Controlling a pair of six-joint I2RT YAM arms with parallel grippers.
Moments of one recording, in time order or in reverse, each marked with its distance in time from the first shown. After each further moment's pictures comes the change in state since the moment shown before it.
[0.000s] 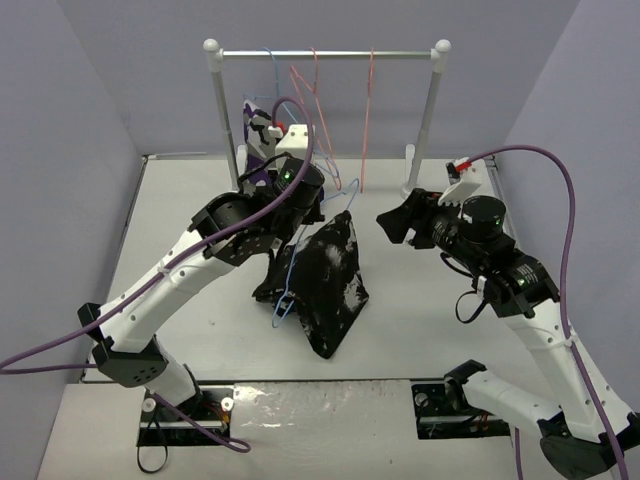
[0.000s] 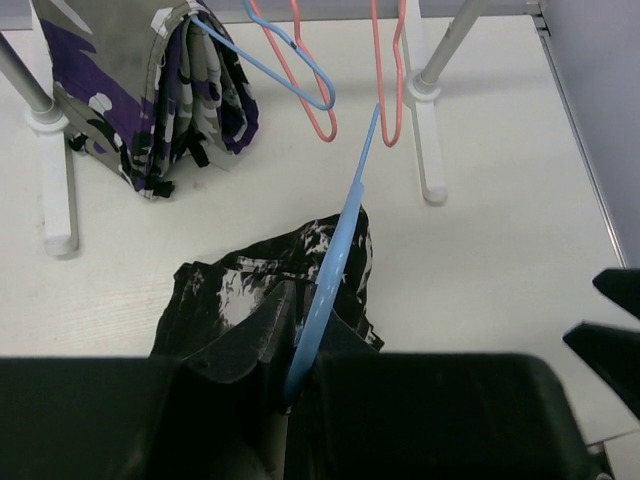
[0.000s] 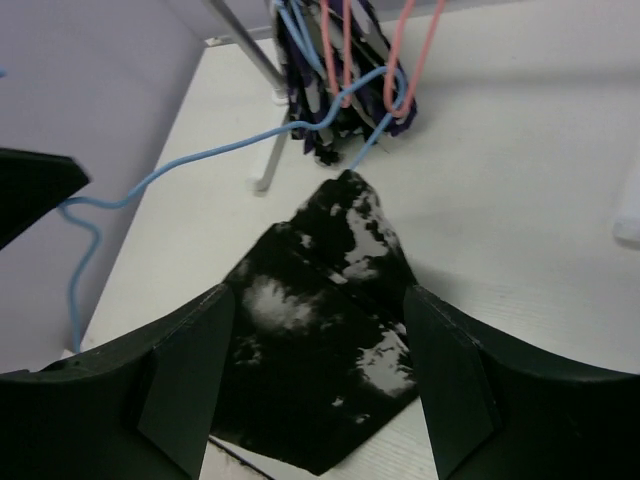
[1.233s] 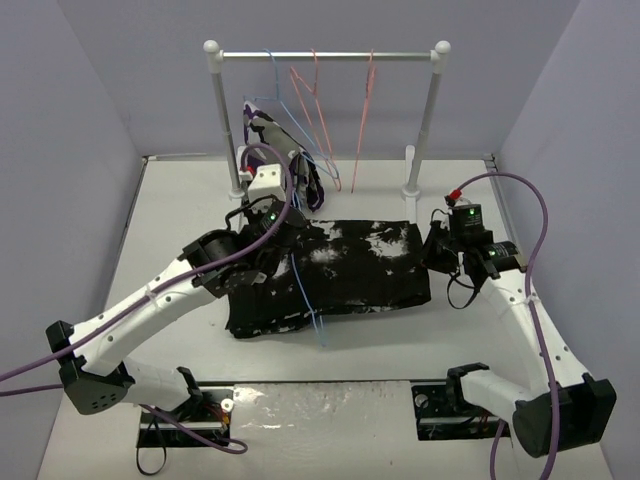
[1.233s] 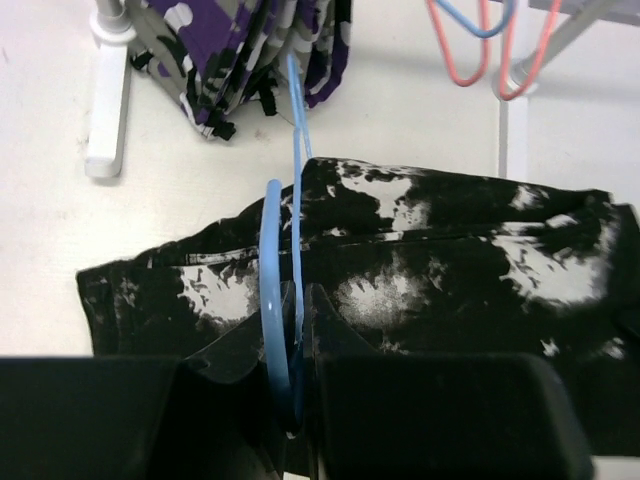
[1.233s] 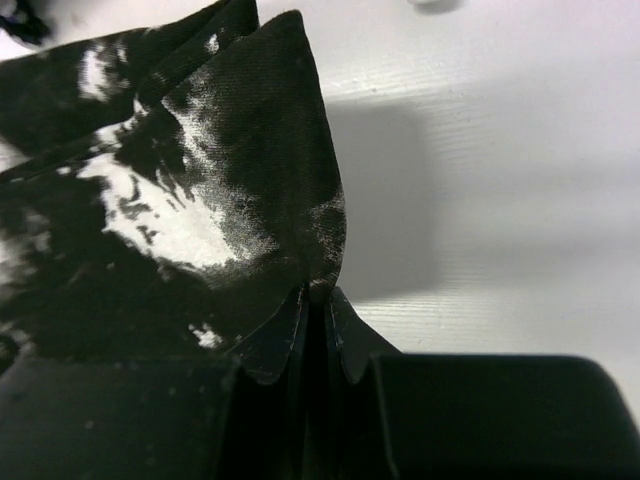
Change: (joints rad) left arm 0.008 -0.230 -0.487 0.151 -0.132 -0.173; right arm -0.272 0.139 -0.218 -0.185 -0.027 -0.038
